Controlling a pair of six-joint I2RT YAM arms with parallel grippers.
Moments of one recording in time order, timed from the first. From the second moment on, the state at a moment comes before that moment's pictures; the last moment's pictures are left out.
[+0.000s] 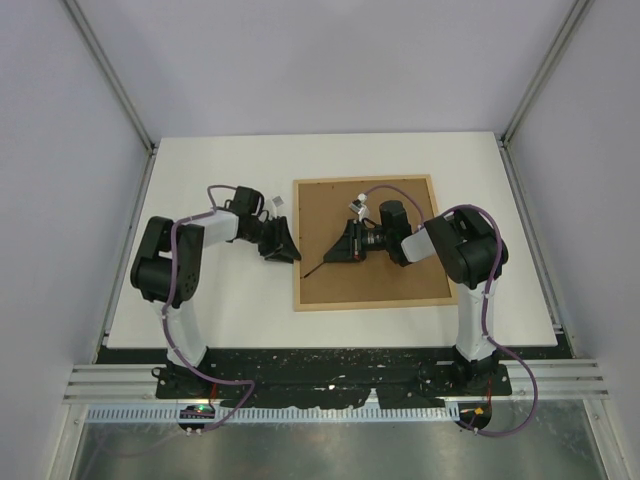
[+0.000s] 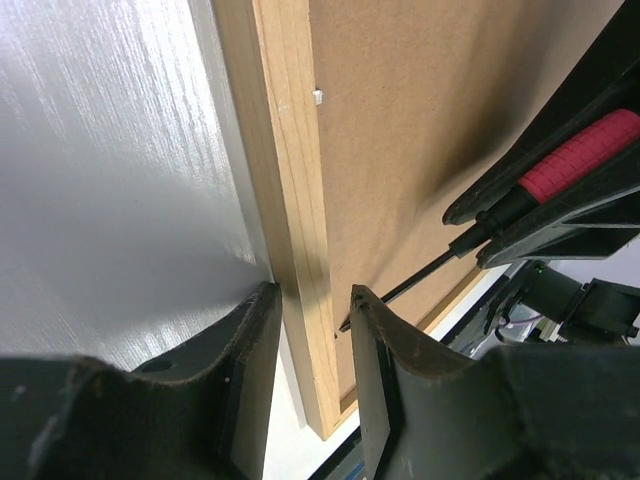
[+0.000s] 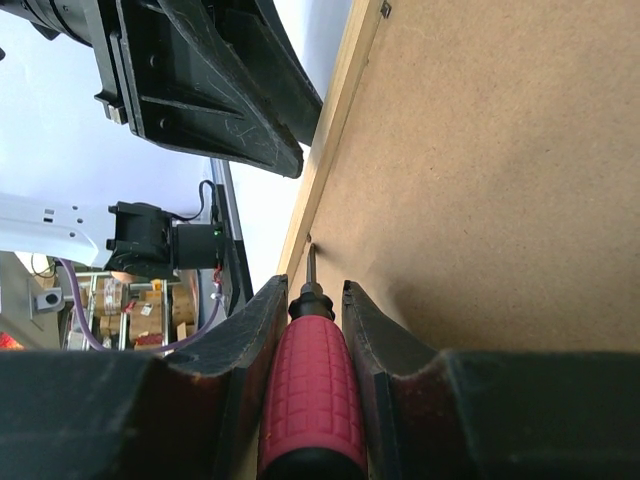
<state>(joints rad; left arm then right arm) -0.27 1.90 1.08 -0.31 0.68 -0.42 0.40 2.09 0.89 0.70 -1.03 0.80</state>
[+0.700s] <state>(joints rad) -0.27 1.93 1.11 -0.35 0.66 -0.43 0.42 2.09 0.89 0.74 -0.99 0.84</state>
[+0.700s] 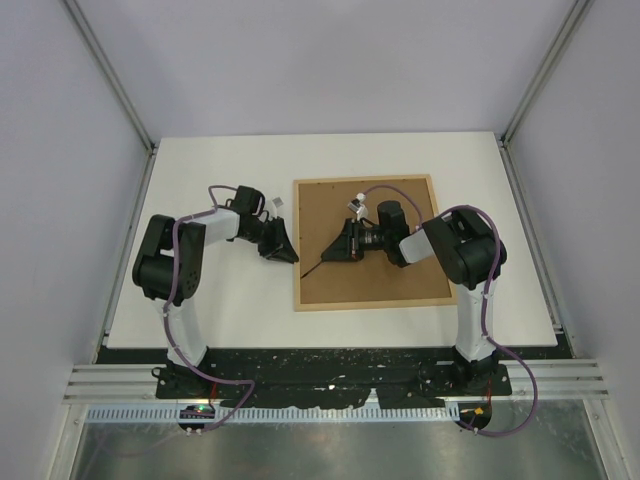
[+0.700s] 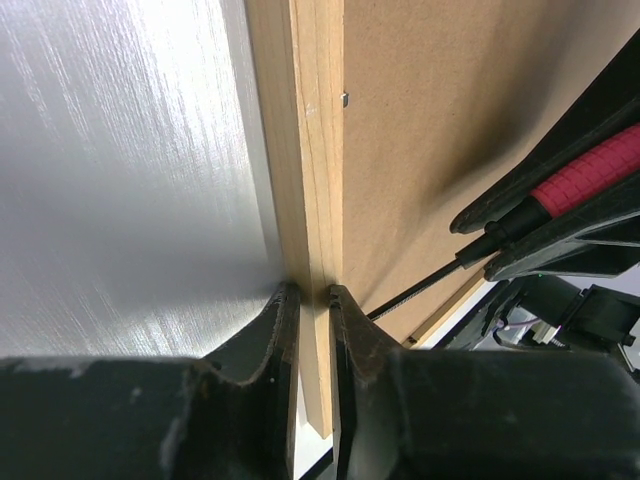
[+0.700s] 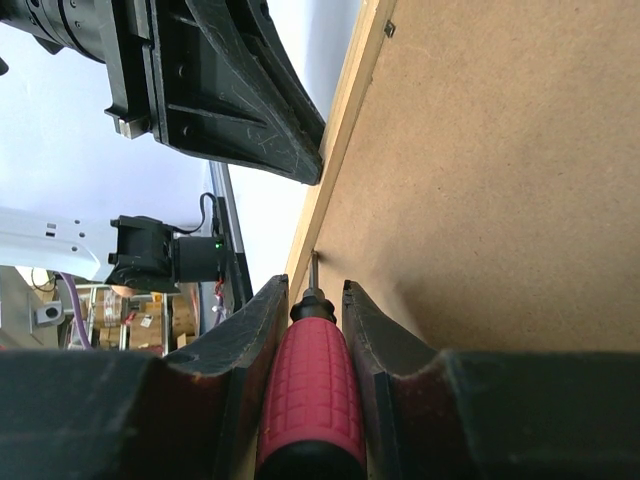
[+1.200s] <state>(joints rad) -0.27 1.93 1.09 -0.34 0.66 -0.49 0.43 2.09 0.86 0.77 -0.96 0.86</state>
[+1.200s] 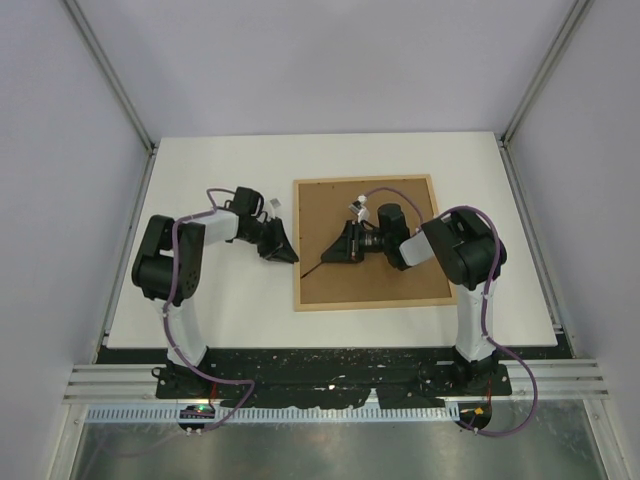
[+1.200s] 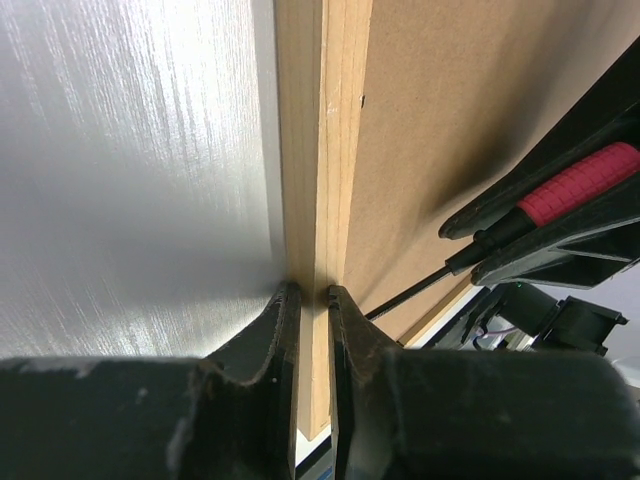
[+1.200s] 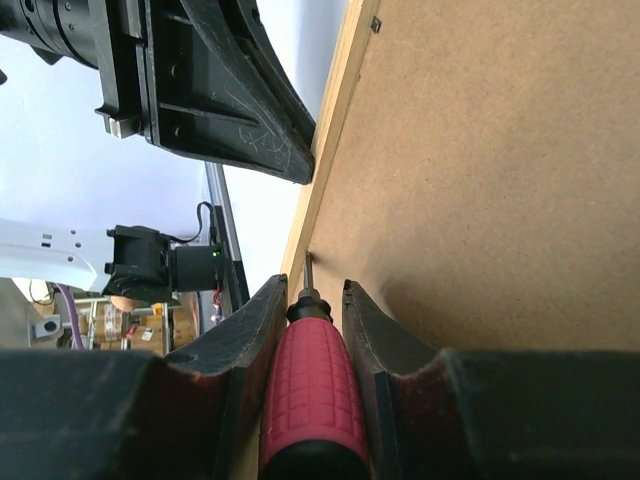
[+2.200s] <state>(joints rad) -0.27 1.88 1.05 -0.38 0.63 -0.52 0.72 2.01 1.49 -0.39 -0.52 0.37</state>
